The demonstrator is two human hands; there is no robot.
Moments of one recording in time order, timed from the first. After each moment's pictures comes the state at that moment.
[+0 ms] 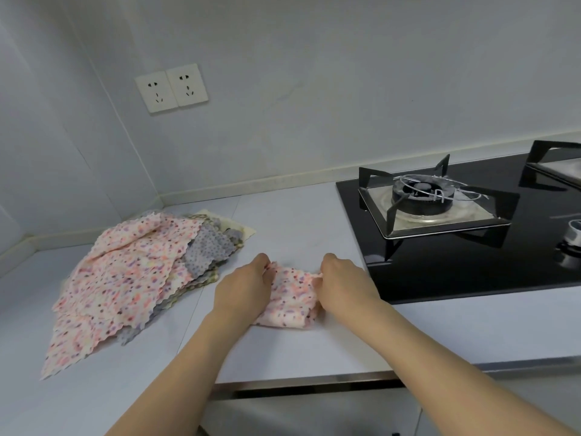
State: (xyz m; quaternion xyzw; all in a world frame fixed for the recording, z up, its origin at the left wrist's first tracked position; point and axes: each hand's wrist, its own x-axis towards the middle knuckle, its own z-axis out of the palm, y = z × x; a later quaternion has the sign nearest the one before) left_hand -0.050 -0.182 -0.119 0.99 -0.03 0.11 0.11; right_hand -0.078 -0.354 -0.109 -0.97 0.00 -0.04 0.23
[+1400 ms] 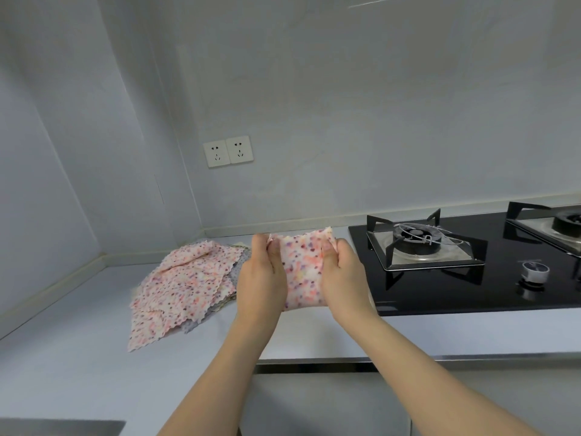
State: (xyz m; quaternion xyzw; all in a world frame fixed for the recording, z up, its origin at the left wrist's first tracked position) left_hand -0.176 -0.201 -0.017 0.83 -0.04 0.38 0.40; right_hand -0.173 -0.322 -0.023 -0.76 -0.02 -0.25 0.59
